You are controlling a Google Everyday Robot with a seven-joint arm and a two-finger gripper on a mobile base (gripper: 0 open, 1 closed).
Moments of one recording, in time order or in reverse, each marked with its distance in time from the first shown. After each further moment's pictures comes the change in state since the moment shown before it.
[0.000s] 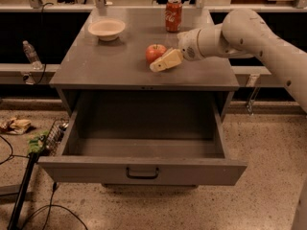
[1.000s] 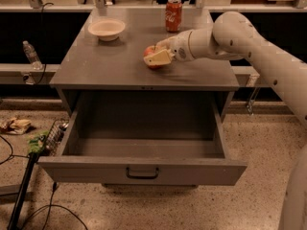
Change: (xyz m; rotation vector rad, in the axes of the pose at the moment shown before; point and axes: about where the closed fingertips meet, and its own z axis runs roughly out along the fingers) arm -0.009 0.011 0.028 -0.053 -0.045 0.021
